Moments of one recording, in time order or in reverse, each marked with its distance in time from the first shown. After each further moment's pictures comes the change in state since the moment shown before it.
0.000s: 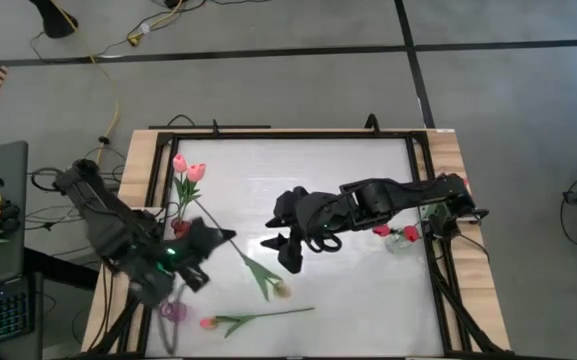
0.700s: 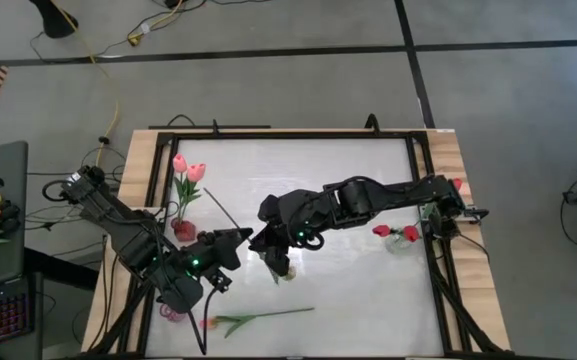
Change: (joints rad) left arm 0.068 0.099 0.001 0.140 -0.091 0.467; right arm -0.039 0.066 0.000 0.119 -0.194 0.067
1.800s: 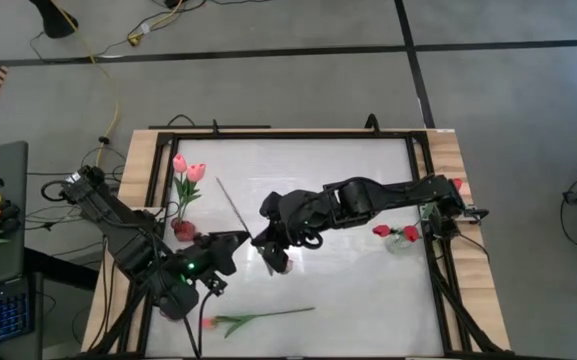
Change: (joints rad) left arm -0.031 0.000 0.000 -0.061 -0.023 -0.025; right arm 0.006 0.000 0.000 -0.034 0.027 0.096
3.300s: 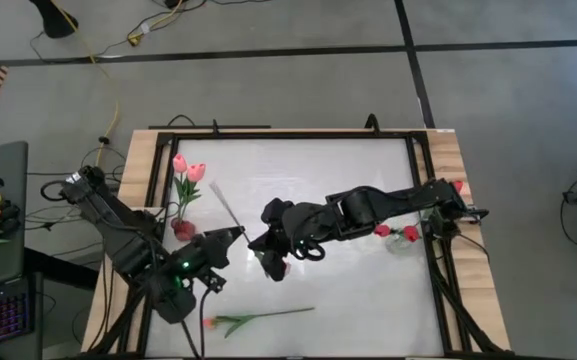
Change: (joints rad) left arm -0.041 0.000 0.000 -0.048 -0.113 -0.177; right arm 0.046 0.001 0.000 0.048 0.136 0.016
